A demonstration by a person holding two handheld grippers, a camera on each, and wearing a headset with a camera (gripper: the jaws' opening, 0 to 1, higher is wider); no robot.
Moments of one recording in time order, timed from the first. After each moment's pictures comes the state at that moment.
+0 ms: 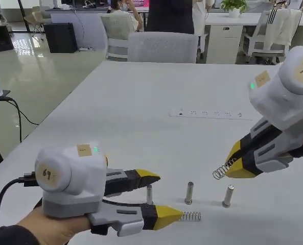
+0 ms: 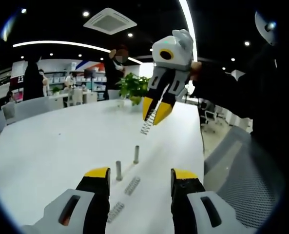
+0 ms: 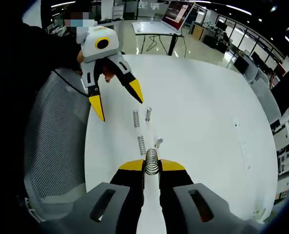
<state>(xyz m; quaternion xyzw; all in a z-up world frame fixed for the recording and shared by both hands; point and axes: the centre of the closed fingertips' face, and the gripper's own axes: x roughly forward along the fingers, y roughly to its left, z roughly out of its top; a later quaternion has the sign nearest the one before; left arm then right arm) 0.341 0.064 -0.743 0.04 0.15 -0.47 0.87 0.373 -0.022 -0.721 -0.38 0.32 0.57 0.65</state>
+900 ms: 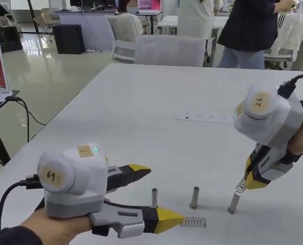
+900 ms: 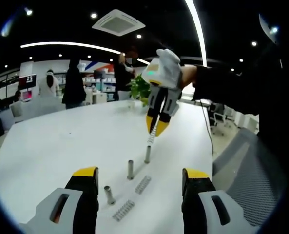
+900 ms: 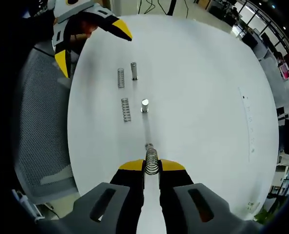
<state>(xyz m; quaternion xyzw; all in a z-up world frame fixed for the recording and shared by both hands) 0.351 0.077 -0.742 0.04 0.15 -0.43 0.89 0.409 -0.058 -0.780 -0.45 0.43 0.52 0.58</state>
